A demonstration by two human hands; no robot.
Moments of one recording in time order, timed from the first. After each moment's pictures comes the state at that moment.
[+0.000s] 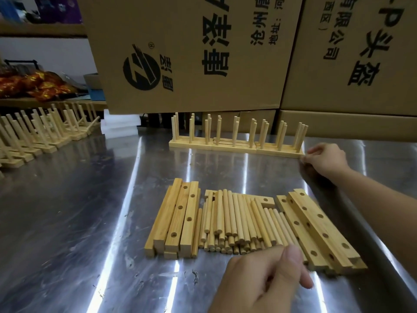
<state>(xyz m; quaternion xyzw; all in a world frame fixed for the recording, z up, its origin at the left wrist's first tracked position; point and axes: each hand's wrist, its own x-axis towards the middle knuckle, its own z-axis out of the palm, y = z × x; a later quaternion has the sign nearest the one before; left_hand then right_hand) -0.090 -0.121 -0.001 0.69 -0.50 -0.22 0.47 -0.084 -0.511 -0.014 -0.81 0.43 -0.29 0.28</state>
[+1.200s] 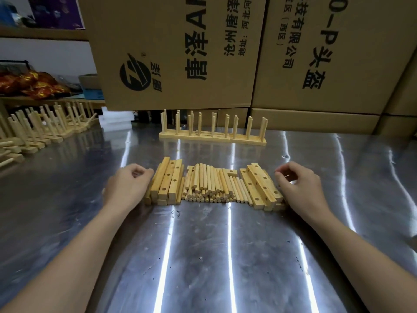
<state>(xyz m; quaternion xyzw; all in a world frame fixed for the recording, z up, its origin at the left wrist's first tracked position) 0.004 -0.027 -0.002 0.89 -0.16 0.02 0.43 -0.244 -0.328 -0.015 -0.84 0.26 -0.41 0.25</state>
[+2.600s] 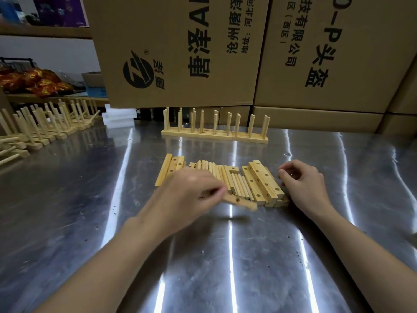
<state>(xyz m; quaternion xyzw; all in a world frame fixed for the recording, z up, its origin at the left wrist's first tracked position) -0.086 -0.055 0.018 0.67 -0.65 0.16 0.32 -0.245 -0.326 -0.013 -0.83 0.28 -0.39 0.28</state>
